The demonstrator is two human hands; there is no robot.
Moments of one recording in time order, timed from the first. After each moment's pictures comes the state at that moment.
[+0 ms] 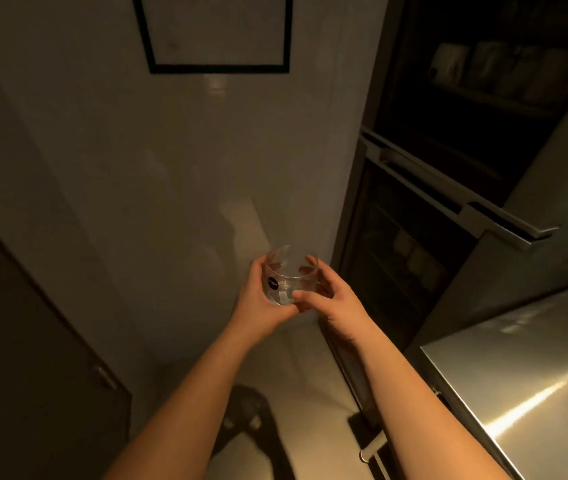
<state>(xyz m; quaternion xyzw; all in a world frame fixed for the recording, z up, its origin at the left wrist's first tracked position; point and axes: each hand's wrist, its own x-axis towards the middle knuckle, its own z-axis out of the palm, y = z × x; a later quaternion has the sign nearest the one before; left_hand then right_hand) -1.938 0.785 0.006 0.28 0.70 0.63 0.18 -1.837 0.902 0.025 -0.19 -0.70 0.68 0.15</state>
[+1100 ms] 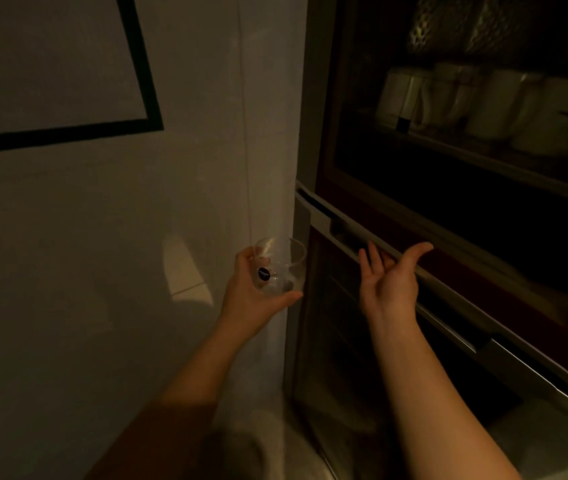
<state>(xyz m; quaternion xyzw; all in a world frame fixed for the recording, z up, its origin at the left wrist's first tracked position) -2.149 1.104 0.034 0.37 0.69 0.60 0.19 -2.000 1.226 0.074 -0.28 -0.23 0.74 0.56</state>
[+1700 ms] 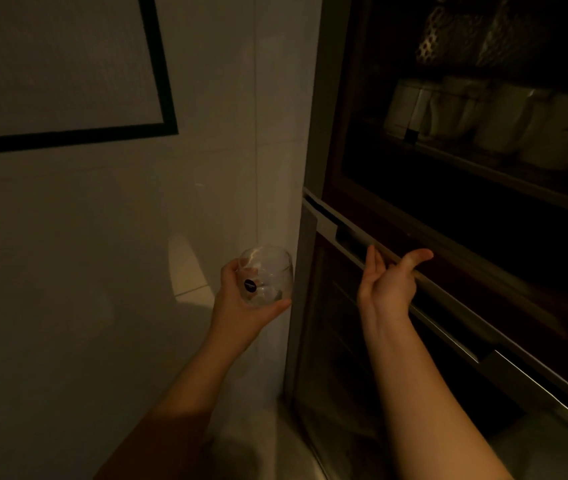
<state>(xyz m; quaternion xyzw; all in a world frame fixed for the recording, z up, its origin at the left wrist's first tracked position) -2.150 1.083 0.024 0.31 0.69 0.63 0.16 -2.020 1.234 0.076 -0.30 -0.17 0.72 0.60</state>
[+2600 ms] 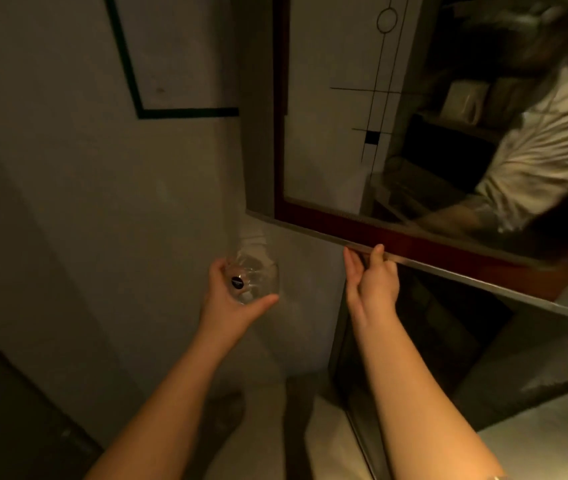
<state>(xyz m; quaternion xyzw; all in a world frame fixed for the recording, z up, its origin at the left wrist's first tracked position) -2.024 0.844 0.041 0.21 0.76 0.61 0.06 -1.943 1.030 0.075 -0.24 -0.22 0.84 0.44</state>
